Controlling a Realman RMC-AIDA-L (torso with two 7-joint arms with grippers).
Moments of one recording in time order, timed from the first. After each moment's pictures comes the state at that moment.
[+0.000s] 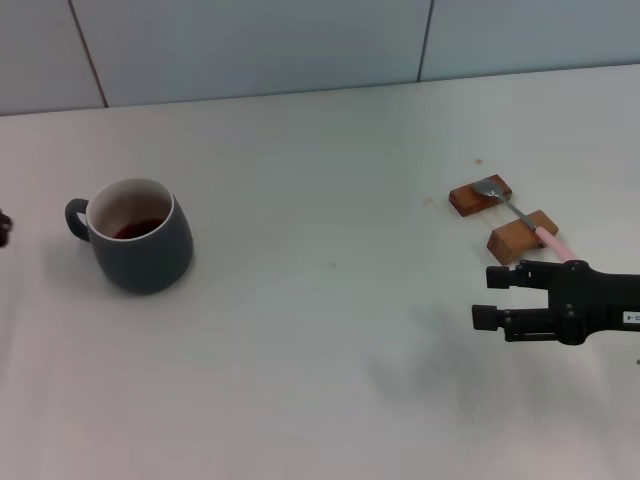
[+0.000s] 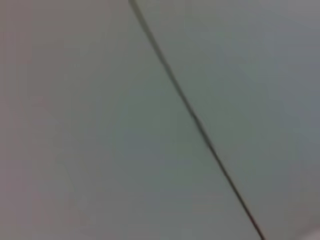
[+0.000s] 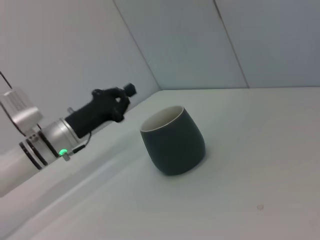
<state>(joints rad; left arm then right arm) -0.50 -2.08 0.35 -0.09 0.98 1.24 0.37 0.47 2.00 -0.40 -0.54 -2.23 -1.70 1.40</state>
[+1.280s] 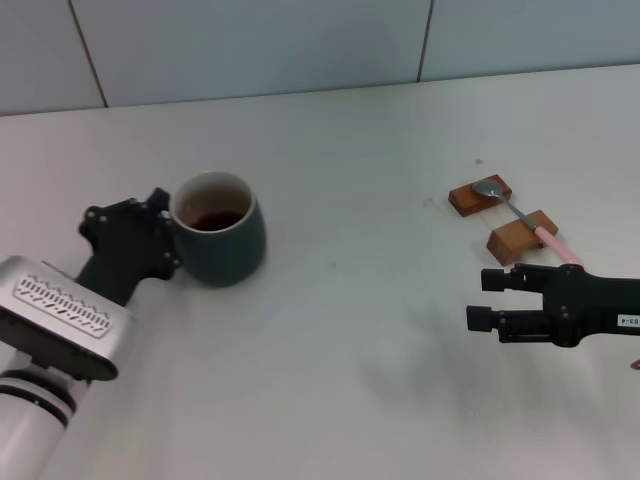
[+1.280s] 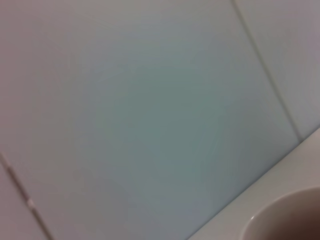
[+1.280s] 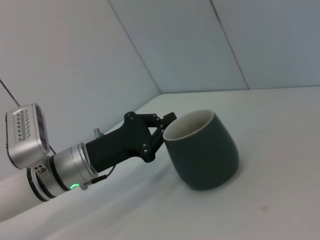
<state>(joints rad) -0.59 -2.08 0.22 -0.37 1.29 1.17 0.55 0.46 2.01 -0.40 -0.54 -2.23 -1.70 1.41</state>
